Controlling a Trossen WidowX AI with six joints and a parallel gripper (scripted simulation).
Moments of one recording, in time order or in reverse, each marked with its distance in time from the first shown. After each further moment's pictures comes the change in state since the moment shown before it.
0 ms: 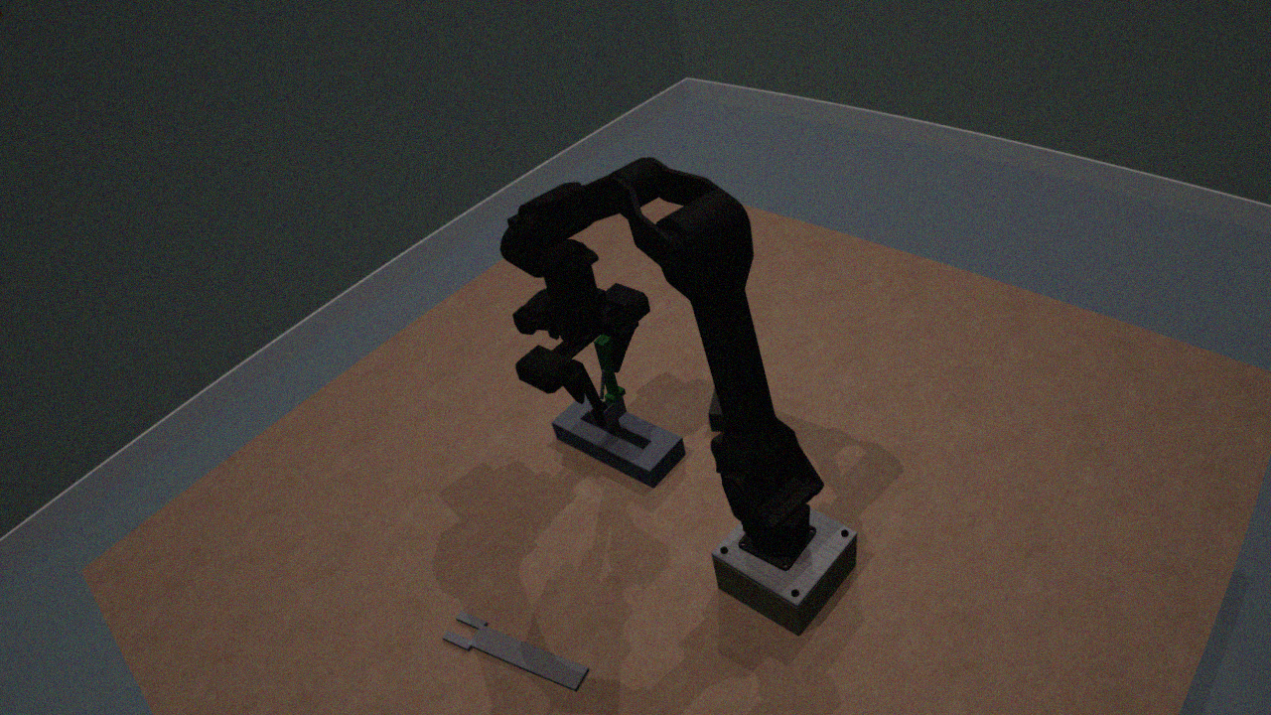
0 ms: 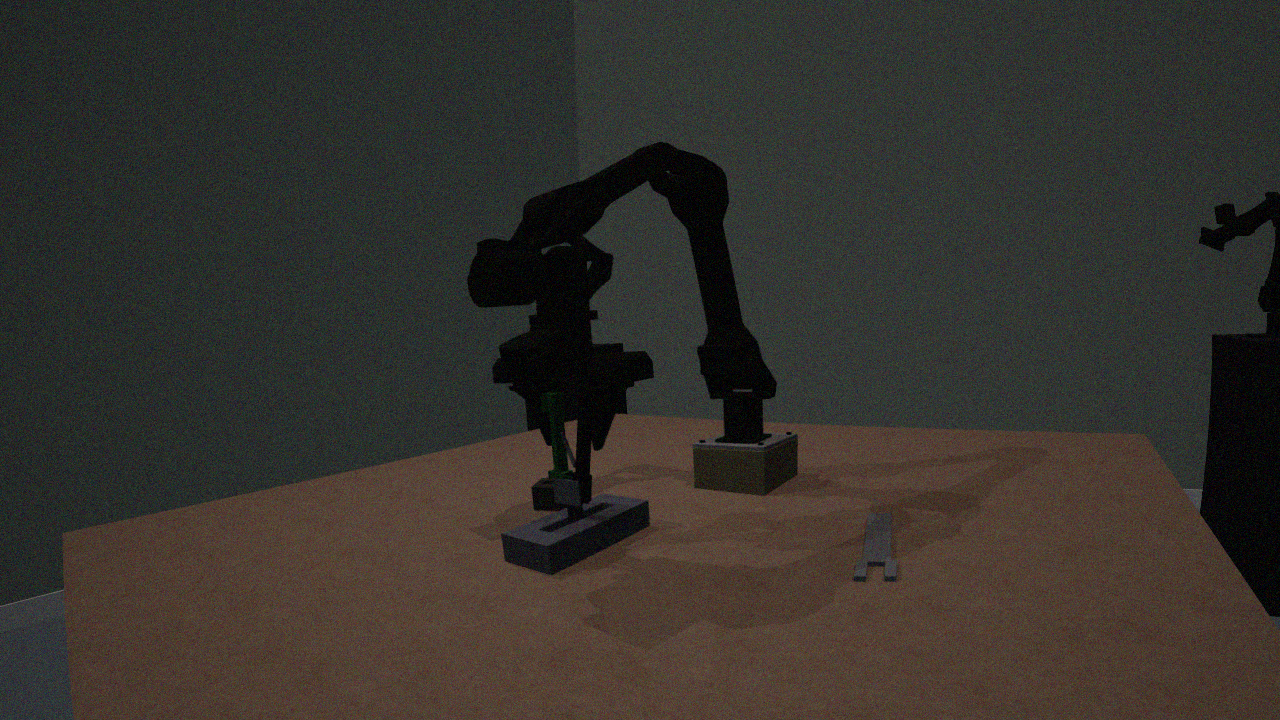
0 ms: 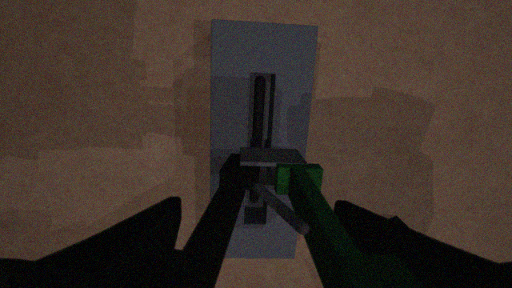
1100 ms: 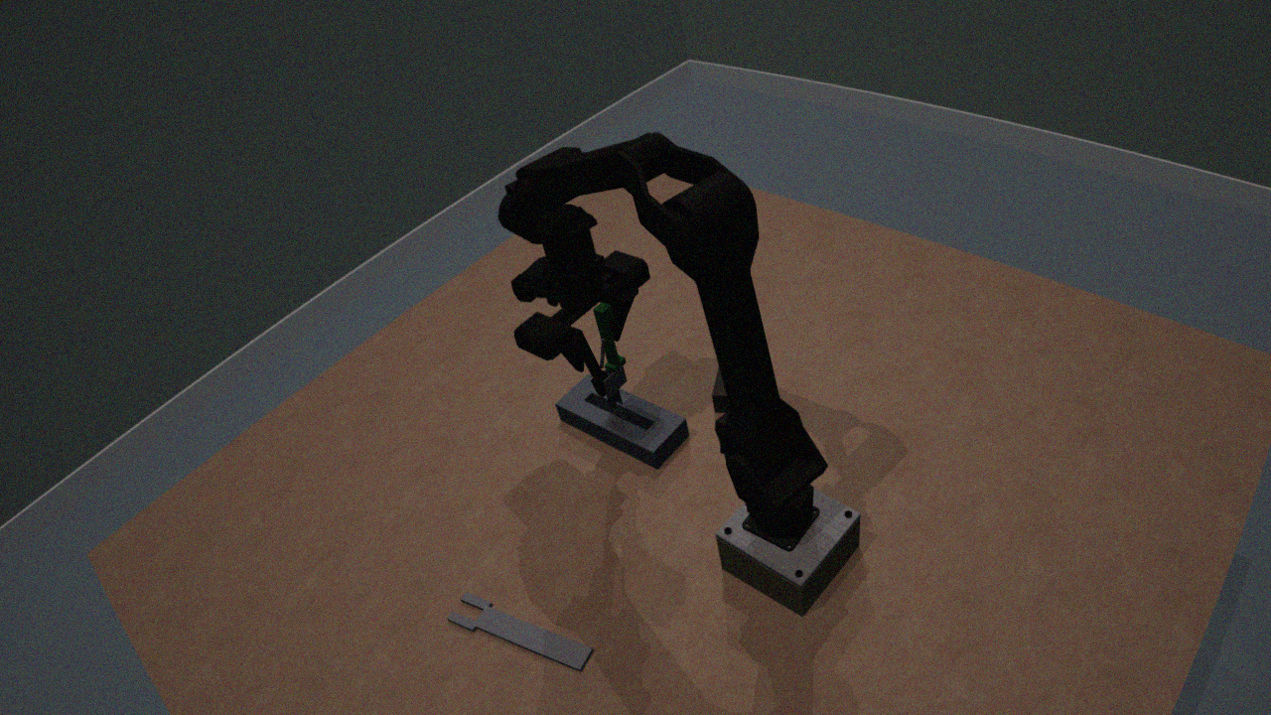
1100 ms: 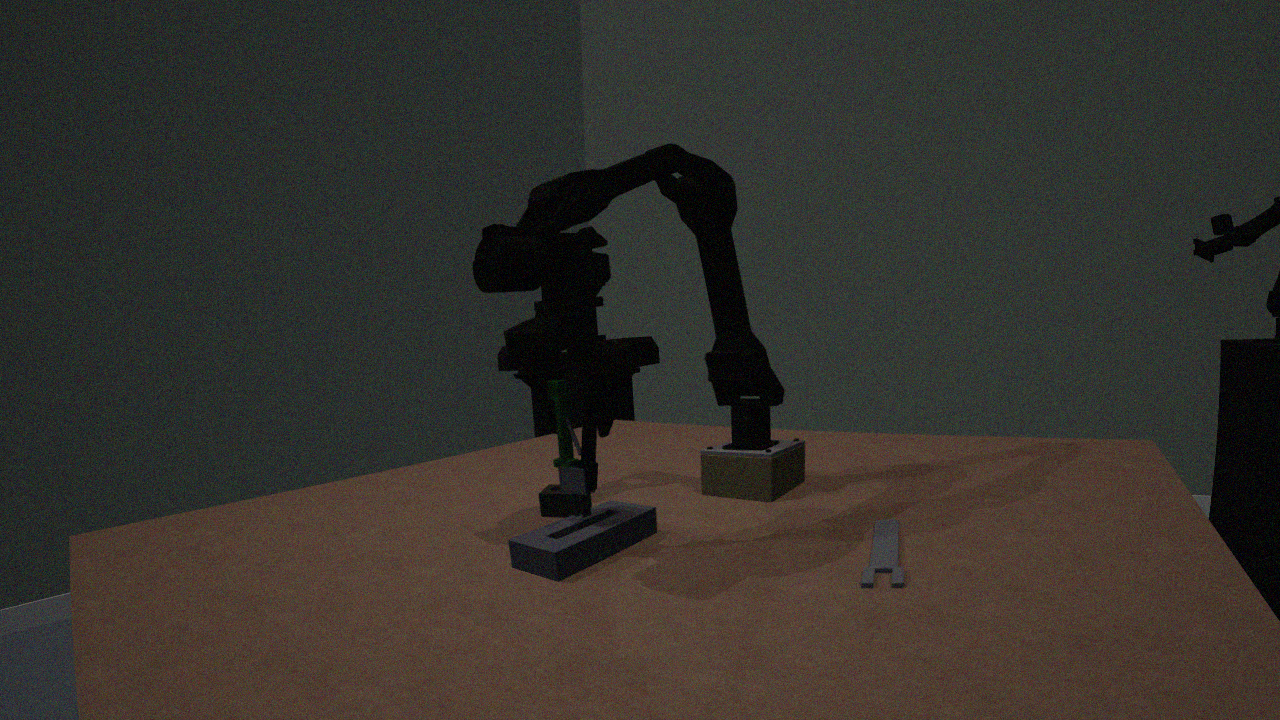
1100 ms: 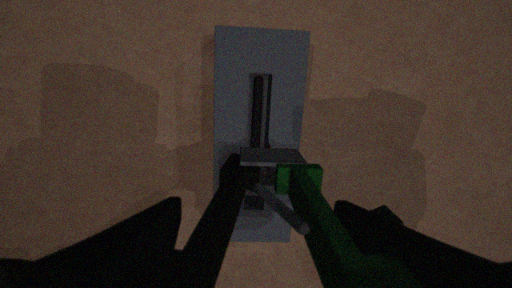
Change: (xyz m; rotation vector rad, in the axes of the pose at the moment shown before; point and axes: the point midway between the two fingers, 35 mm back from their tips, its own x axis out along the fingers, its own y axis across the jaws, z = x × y) arm -0.022 0.000 0.001 0.000 0.007 0.001
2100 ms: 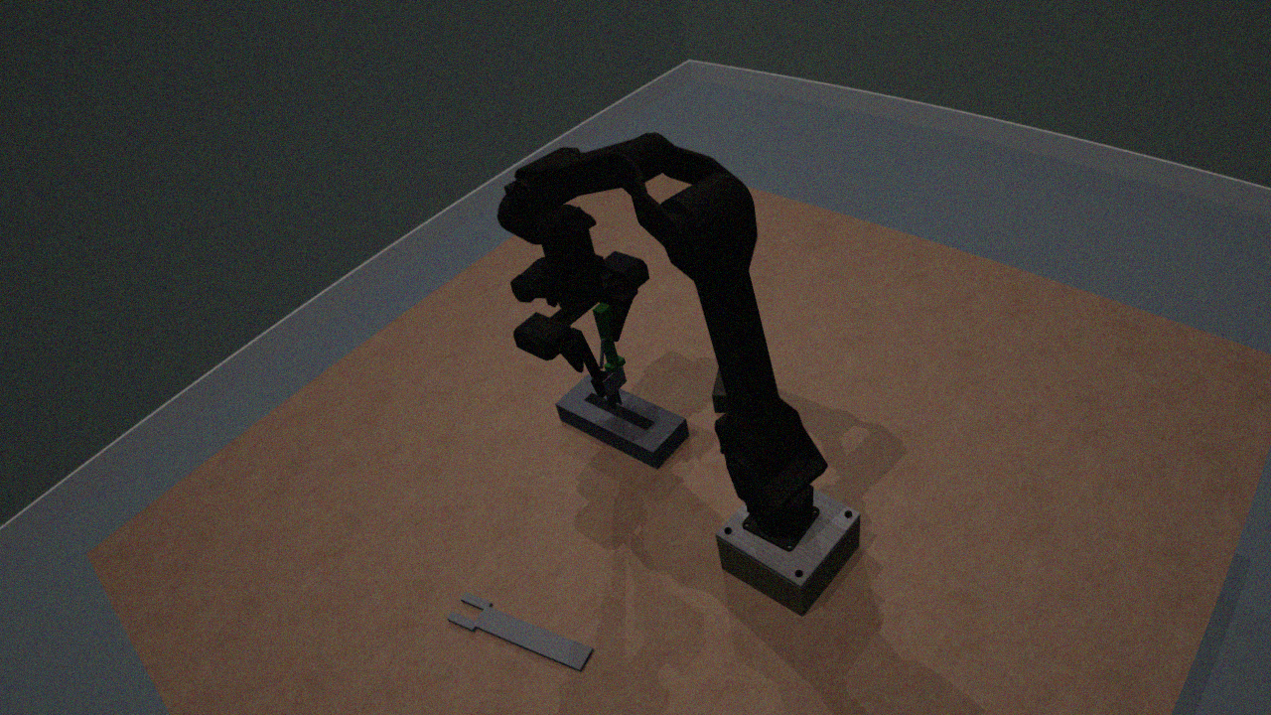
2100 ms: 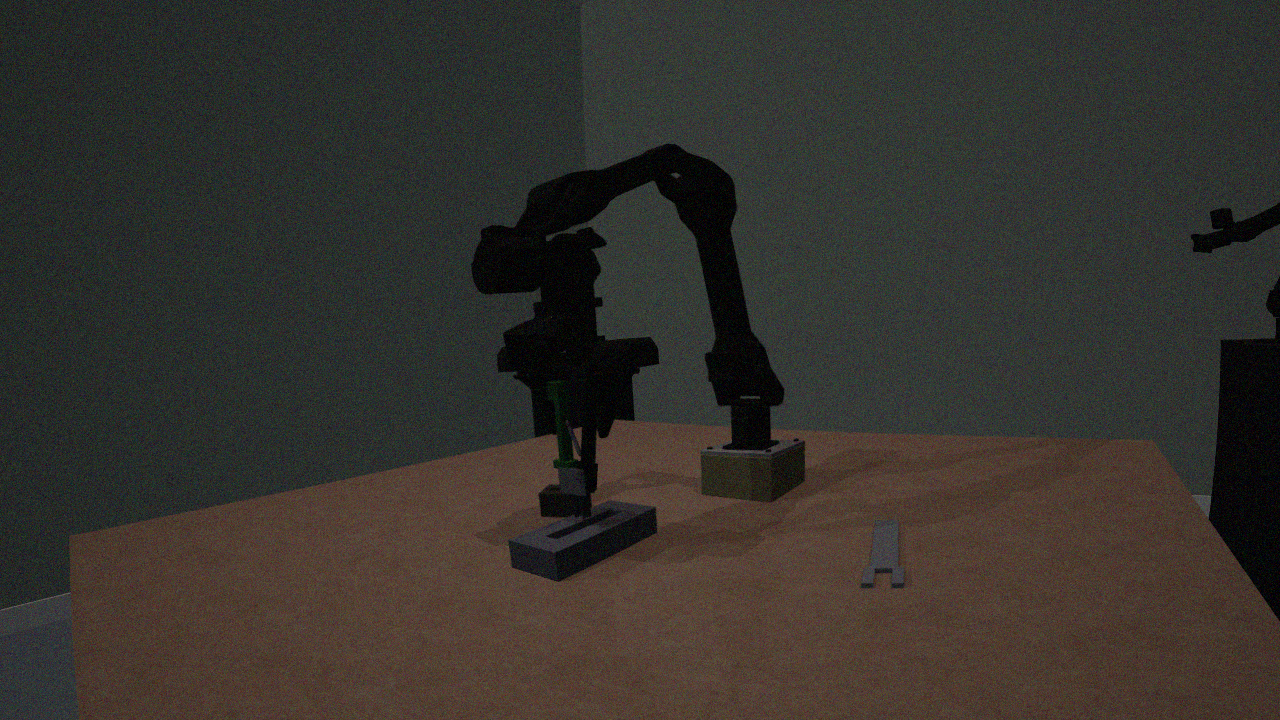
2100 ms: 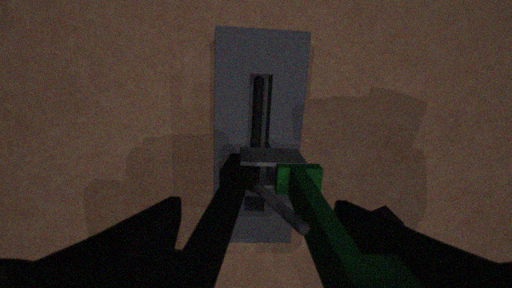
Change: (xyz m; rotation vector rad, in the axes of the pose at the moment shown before) arm 0.001 0.000 0.001 0.000 0.004 0.001
